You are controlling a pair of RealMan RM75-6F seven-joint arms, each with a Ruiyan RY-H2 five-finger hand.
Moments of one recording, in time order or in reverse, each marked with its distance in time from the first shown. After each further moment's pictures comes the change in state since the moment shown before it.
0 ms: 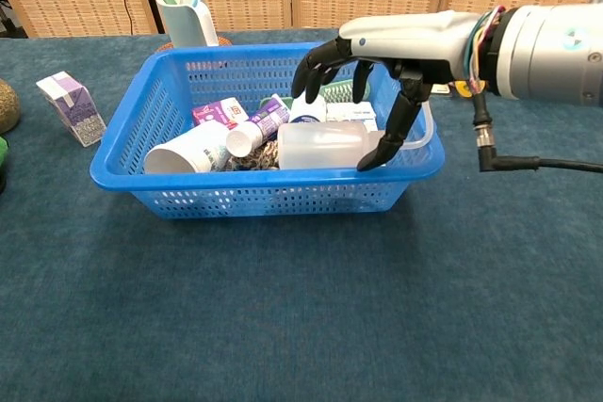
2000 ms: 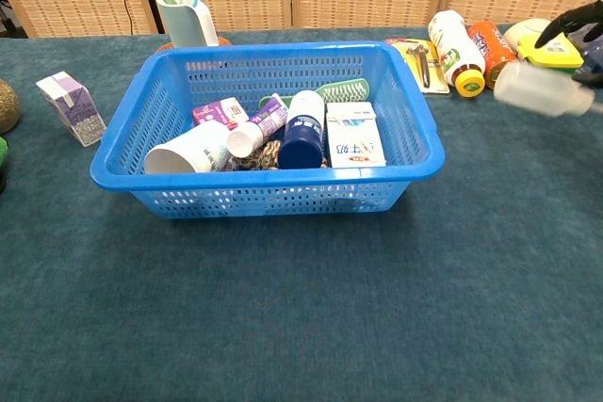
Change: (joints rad) left arm -0.001 -0.002 0.016 -0.009 0.057 0.016 -0.019; right arm -0.183 0.168 -0.091 0.457 -0.074 -0.017 0.469
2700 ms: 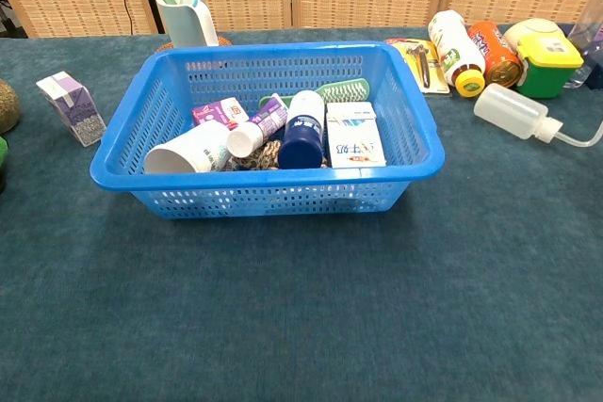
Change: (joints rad) left arm -0.187 0.128 -0.051 -0.084 0.060 -0.222 -0.052; right arm -0.312 0.058 -0.100 -0.201 -0.285 0.618 -0.074
